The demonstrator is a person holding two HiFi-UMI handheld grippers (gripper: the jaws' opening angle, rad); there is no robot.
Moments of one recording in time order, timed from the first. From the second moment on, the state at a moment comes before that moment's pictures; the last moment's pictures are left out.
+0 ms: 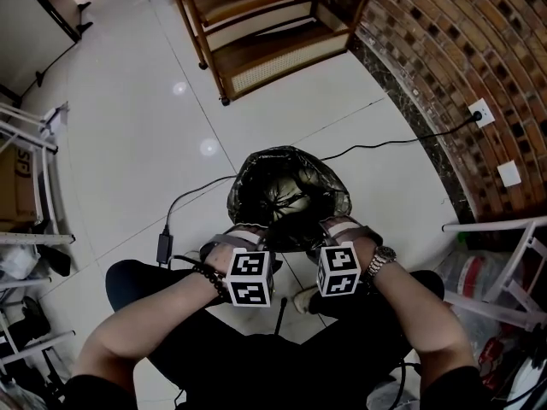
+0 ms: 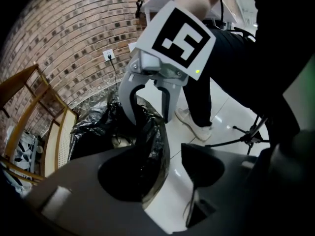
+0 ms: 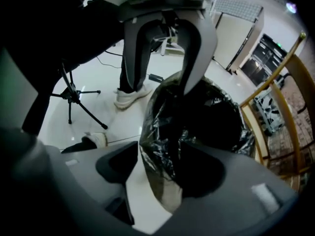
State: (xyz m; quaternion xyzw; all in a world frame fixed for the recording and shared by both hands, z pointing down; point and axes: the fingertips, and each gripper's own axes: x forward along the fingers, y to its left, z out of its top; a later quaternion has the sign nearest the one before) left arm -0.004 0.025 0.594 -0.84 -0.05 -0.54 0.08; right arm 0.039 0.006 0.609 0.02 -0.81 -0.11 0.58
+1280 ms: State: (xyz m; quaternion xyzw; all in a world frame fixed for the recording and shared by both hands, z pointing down) left arm -0.001 0.028 0.613 -0.80 -0.09 -0.56 0.20; right arm 0.024 0.026 0.594 -0.06 -0.79 -0.16 0.59
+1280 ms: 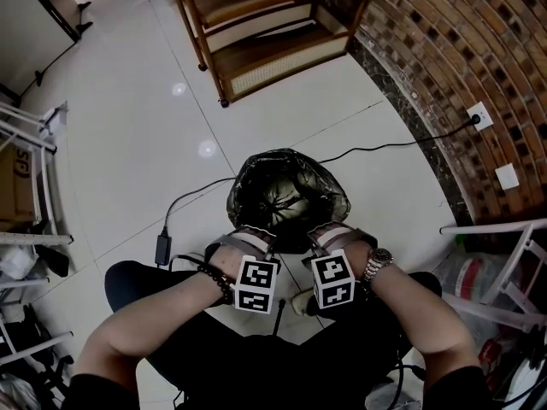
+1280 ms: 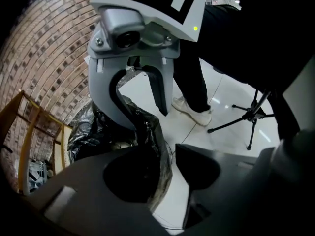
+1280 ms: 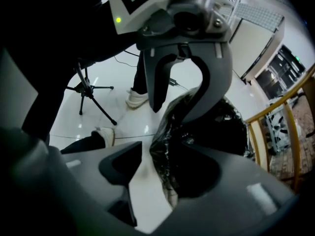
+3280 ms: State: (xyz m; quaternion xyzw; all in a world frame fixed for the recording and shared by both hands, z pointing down) left arm -0.063 -0.071 0.535 -0.88 0.10 -0.47 0.02; right arm -0.001 -0.042 0.542 0.07 -0.86 0.12 0.49
